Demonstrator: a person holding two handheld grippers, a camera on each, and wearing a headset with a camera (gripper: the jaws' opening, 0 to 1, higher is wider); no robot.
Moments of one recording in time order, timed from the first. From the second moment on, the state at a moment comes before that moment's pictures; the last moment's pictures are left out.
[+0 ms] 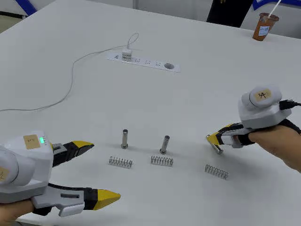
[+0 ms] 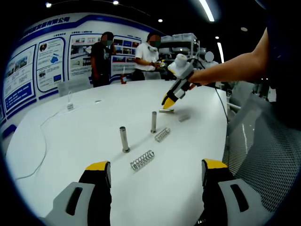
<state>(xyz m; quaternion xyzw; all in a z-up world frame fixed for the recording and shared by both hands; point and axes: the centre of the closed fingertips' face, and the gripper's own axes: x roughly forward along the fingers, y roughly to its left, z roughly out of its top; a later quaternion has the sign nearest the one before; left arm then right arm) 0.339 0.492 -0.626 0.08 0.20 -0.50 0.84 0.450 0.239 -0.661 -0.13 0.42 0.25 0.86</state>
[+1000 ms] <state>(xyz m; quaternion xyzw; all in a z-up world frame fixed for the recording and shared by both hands) 0.337 0.493 -0.631 0.07 0.21 -0.50 0.84 0.454 0.238 -0.681 -0.13 0.48 0.22 0.84</state>
